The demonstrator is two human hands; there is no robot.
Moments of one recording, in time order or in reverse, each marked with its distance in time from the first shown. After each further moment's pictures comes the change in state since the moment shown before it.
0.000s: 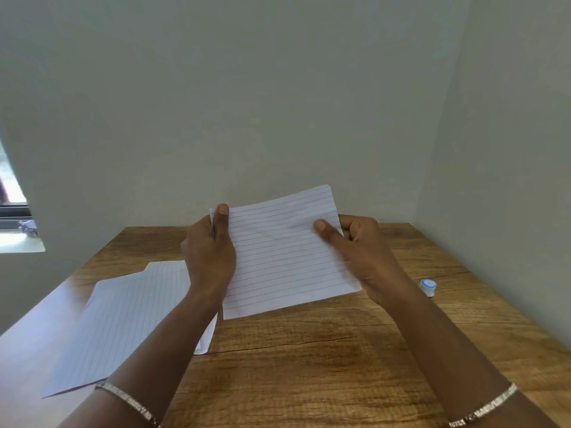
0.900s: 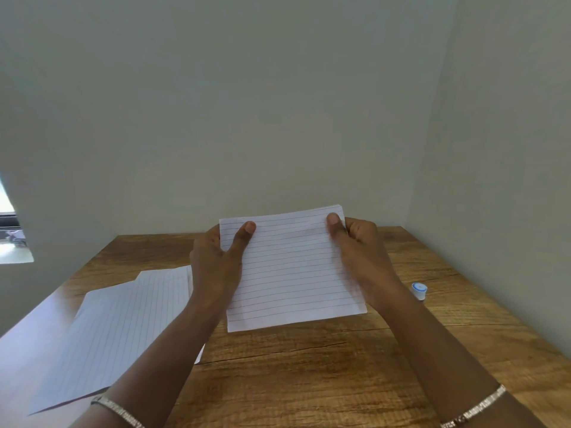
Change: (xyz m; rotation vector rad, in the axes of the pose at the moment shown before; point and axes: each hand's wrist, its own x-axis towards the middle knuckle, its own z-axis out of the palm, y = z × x) left_hand -0.013 0.007 0.004 -0.161 -0.202 -0.110; right_hand 0.001 -0.003 -0.003 -0.043 0.151 -0.008
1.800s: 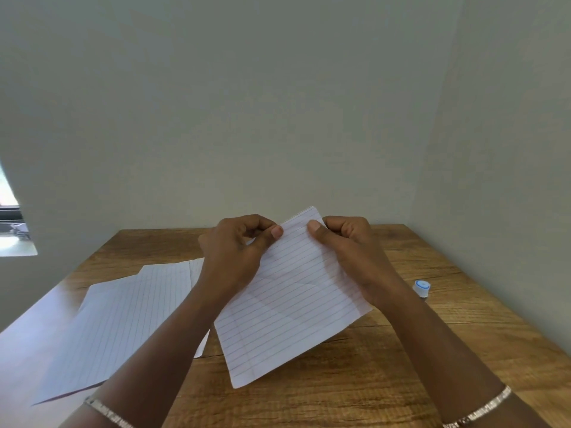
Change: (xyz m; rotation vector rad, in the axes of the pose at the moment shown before) left_hand -0.007 0.031 -0.004 0.259 -0.200 0.198; right_hand -0.004 -0.007 0.005 -0.075 -0.166 -0.062
